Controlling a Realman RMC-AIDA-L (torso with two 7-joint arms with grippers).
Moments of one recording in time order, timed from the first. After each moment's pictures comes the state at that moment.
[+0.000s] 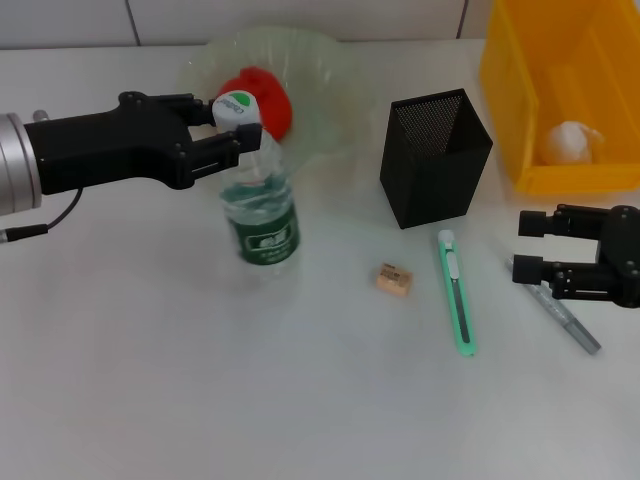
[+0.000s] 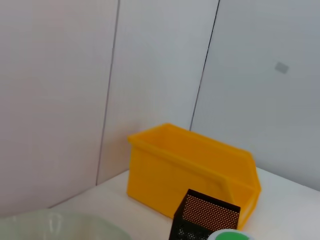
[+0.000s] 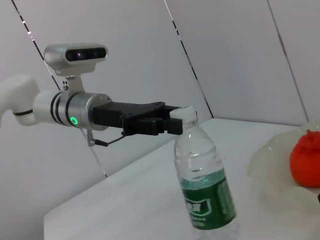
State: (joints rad) left arm -0.23 -2.07 1.23 1.30 1.70 1.29 -1.84; right arm 0.42 2.01 -0.57 -0.70 -2.01 -1.86 1.46
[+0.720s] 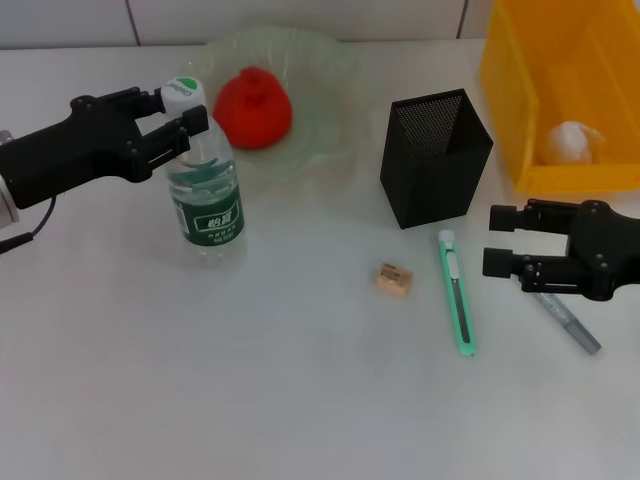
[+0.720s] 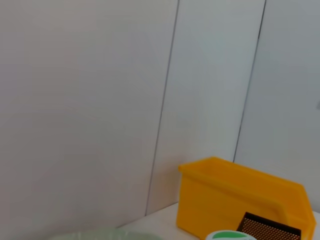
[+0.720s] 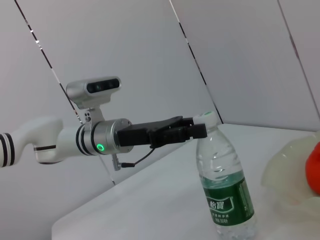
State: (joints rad) left arm -0.33 -2.06 1.00 0.83 1.52 1.31 -1.38; right arm 0.44 2.05 -0.57 -0.70 -2.01 -1.84 1.48
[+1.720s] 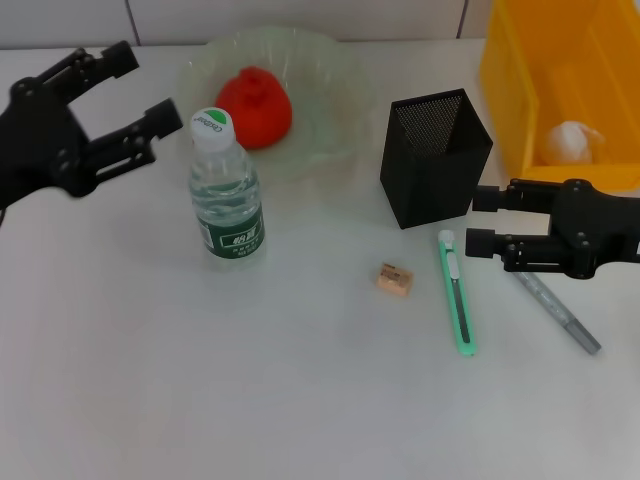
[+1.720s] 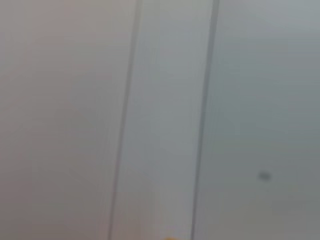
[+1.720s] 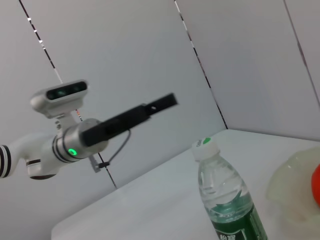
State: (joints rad) left arm -0.31 -2.06 0.80 0.75 1.46 1.66 -1.20; right arm 0.50 2.05 -0.57 -0.67 -2.01 -1.82 1.47
